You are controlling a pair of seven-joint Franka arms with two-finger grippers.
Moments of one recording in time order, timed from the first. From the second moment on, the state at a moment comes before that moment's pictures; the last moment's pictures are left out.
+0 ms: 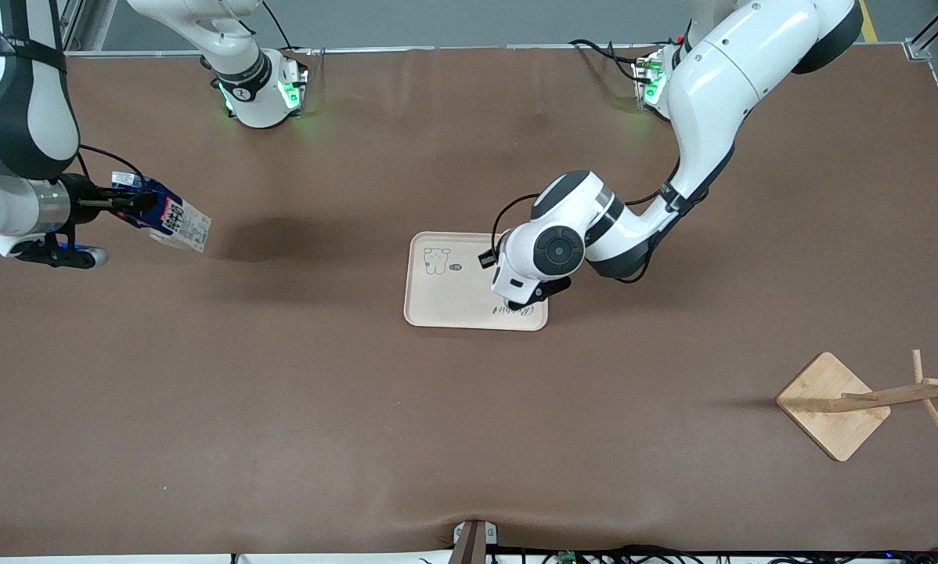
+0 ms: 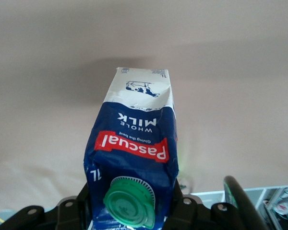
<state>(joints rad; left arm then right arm) -0.13 0.77 -0.67 -1.60 0.04 2.04 -1.14 0.03 0.11 -0.13 -1.80 0.02 1.34 0.02</state>
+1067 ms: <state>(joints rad) -0.17 0.77 -0.67 -1.54 0.11 2.03 -1.04 0.31 0.24 -0.12 -1.50 0.24 1.22 0.31</state>
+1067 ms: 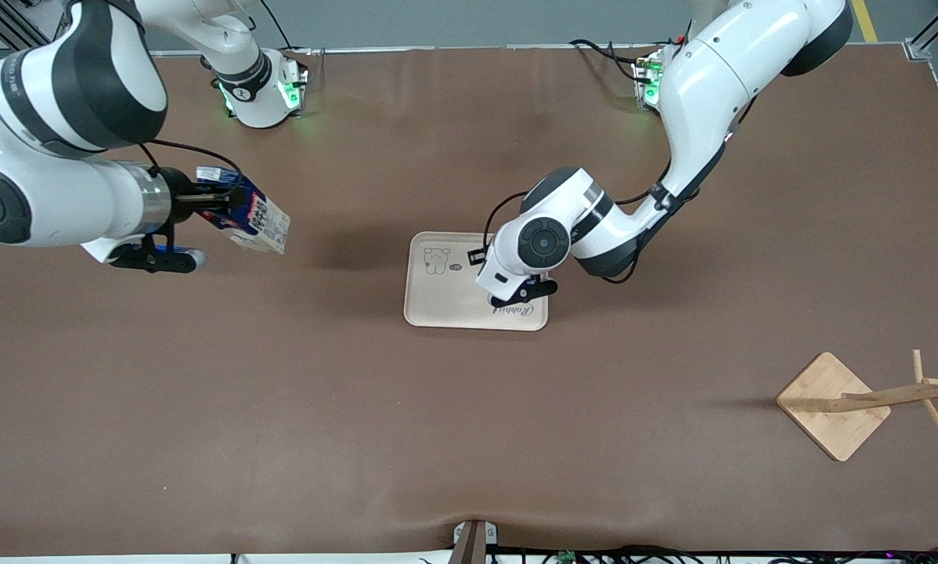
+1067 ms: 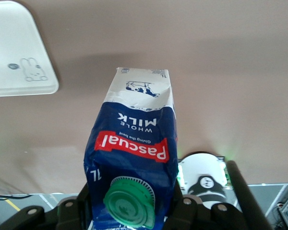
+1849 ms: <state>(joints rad) 0.02 0.53 -0.67 -1.38 0.23 1.73 -0.93 0.51 0.46 -0.12 -1.40 0.41 1.43 0.46</state>
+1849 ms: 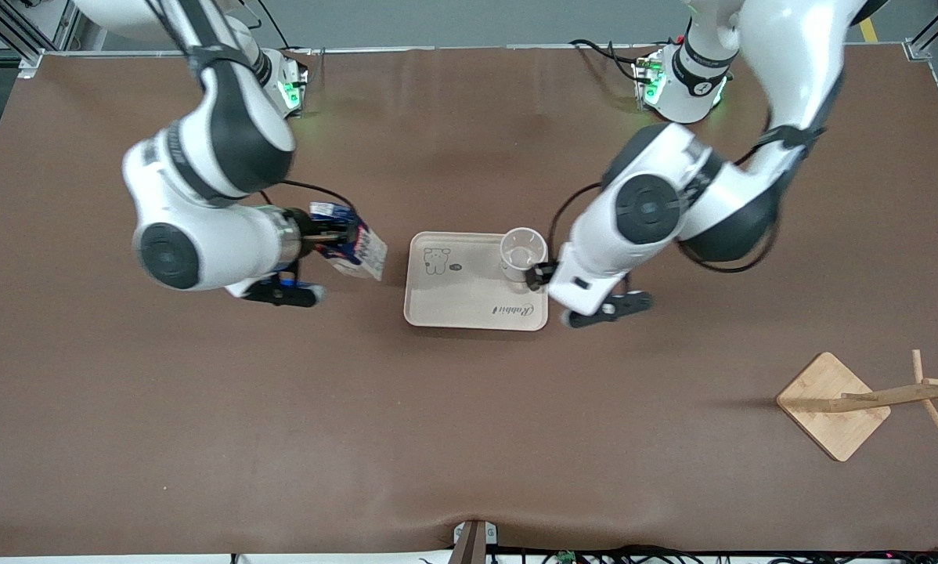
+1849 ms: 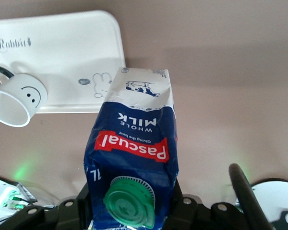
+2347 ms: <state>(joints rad) 0.23 0.40 -0.67 -1.38 0.27 1.65 -0.82 0.67 0.63 -0.12 -1.30 0.41 1.61 0.57</state>
